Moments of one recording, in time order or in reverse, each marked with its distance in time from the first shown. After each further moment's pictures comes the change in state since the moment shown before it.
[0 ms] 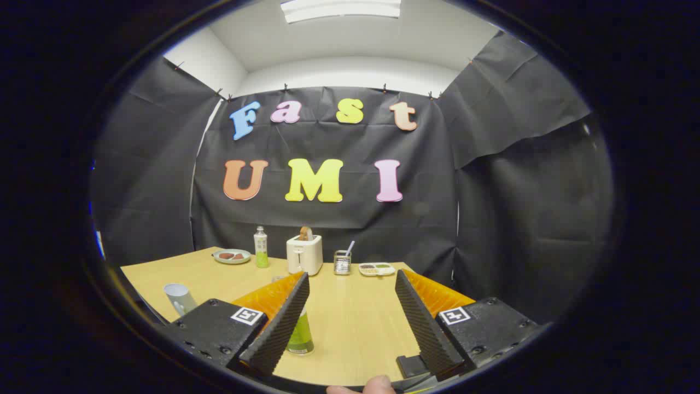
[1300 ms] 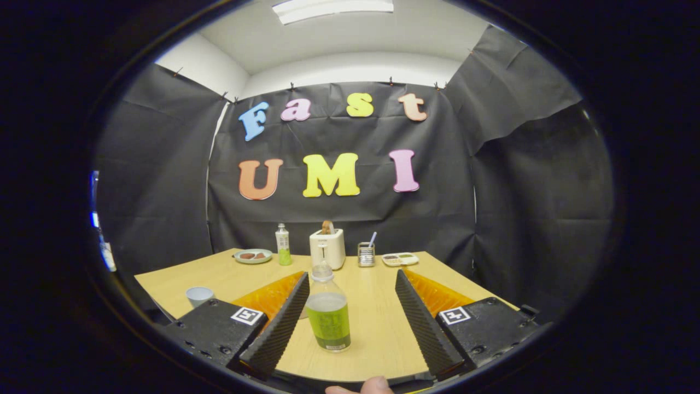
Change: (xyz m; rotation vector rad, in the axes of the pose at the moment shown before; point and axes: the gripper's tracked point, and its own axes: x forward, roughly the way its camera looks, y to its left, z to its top) arm -0.008 0.048 -0.021 0.048 0.021 0.077
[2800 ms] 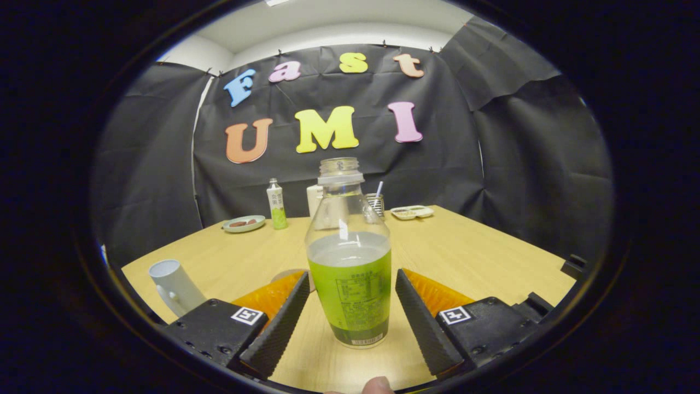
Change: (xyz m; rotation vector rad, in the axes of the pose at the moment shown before) arm 0.089 0.037 -0.111 0.071 0.193 -0.036
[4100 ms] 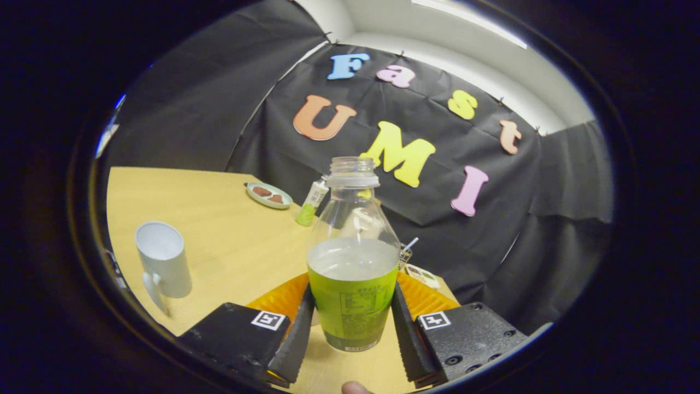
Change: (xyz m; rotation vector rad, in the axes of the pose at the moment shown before) arm 0.033 0.092 0.080 -0.707 -0.067 0.005
